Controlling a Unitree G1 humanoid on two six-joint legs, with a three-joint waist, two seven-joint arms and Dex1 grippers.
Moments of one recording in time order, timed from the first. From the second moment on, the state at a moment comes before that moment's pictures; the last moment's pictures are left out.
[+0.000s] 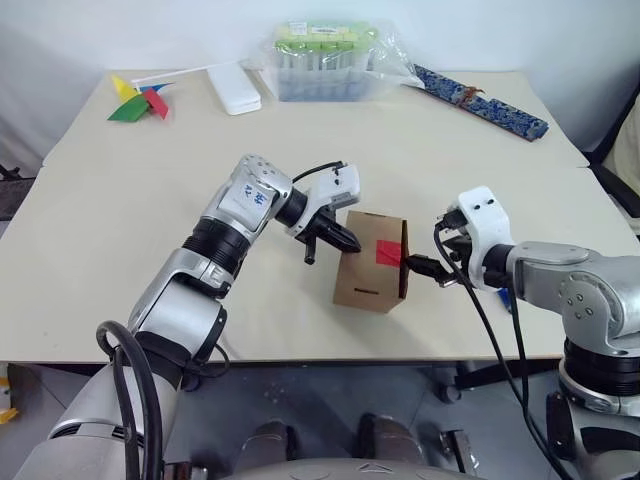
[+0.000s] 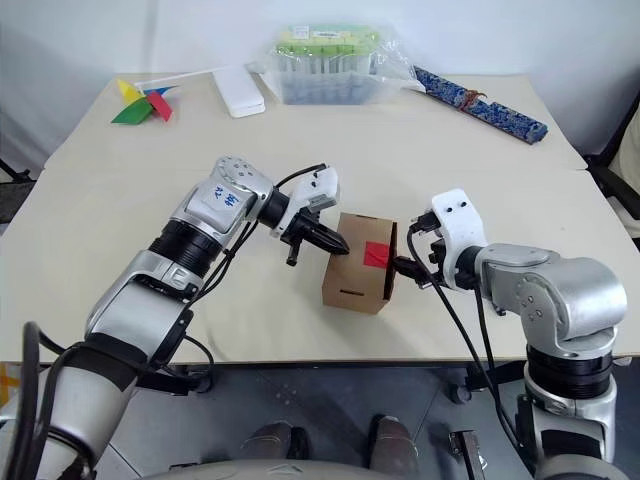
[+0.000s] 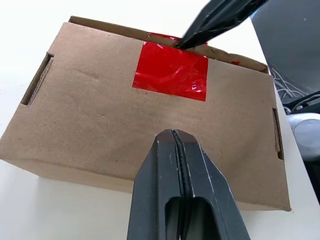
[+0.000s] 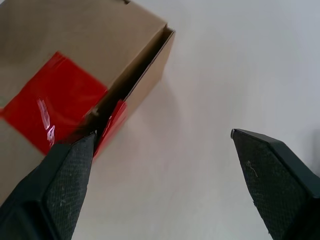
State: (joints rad) left arm -1.24 0.31 -0.41 0.72 -0.02 0.46 -1.31; right arm -0.62 -0.62 -0.14 -0.49 0.55 1.59 0.30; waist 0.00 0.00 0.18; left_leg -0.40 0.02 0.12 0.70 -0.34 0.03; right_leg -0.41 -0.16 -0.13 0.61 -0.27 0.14
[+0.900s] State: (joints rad) left arm -1.19 0.34 -0.40 0.64 -0.01 0.51 -1.28; right arm -0.52 -0.84 0.09 -0.46 0.62 1.57 0.37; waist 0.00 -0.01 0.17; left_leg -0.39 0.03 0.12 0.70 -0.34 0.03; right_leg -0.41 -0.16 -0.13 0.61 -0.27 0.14
